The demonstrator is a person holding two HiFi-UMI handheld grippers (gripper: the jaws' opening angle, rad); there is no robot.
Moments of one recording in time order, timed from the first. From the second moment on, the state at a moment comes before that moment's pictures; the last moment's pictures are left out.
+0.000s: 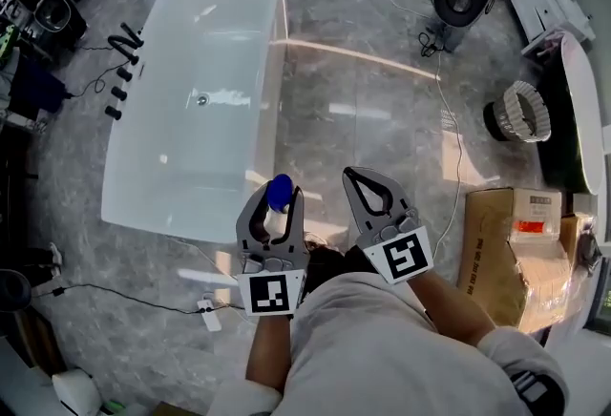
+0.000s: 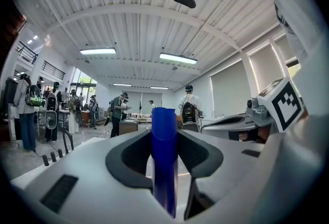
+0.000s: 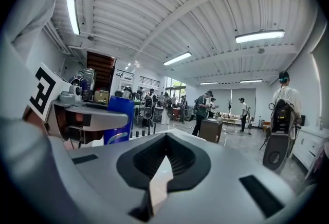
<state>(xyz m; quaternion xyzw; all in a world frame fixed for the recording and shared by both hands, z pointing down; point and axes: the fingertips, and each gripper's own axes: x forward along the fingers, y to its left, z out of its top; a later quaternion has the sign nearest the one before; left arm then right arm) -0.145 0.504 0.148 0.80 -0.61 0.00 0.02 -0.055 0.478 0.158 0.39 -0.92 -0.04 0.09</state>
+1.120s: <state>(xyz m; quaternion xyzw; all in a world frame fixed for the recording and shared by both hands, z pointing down) -0.146 0.327 0.157 0.80 -0.60 0.07 0.02 -0.037 0.302 0.179 0.40 -0.91 0.01 0.07</state>
